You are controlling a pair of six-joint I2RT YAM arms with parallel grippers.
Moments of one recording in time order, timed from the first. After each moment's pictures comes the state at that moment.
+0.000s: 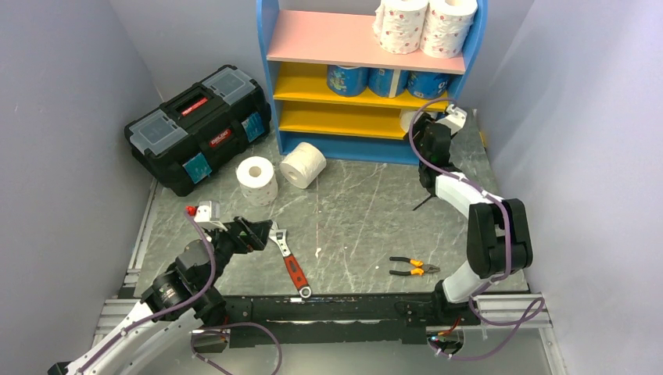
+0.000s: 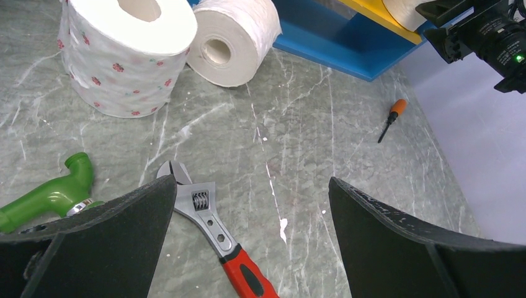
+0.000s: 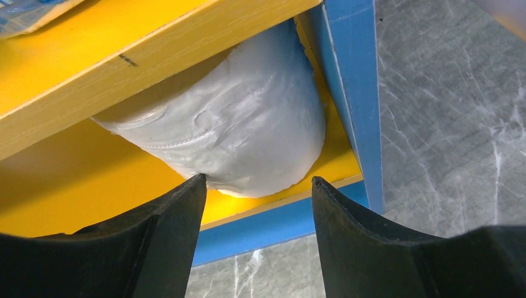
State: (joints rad) left arm -0.81 0.15 0.36 -0.38 -0.43 -0.65; right arm 0.14 1.58 0.94 0.44 0.34 0.48
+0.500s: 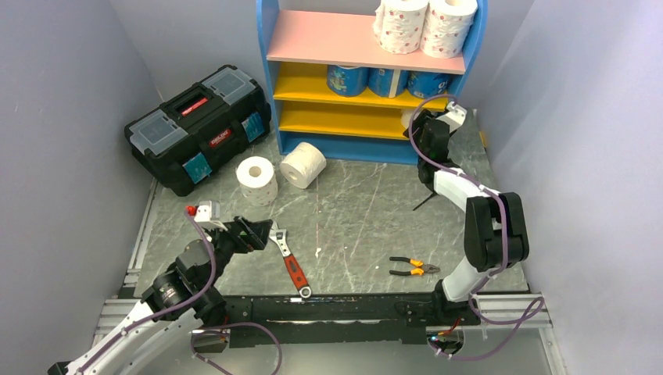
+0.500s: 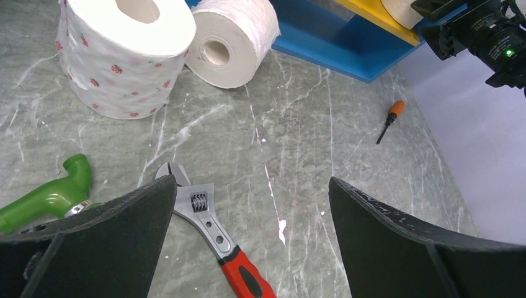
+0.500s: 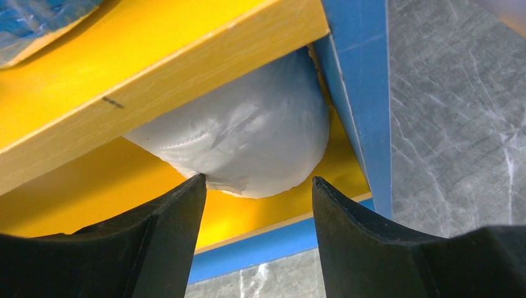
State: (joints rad) left arm -0.81 0.16 0.36 -0.37 -0.43 -0.65; right arm 0.13 1.63 0.98 0.44 0.35 0.50
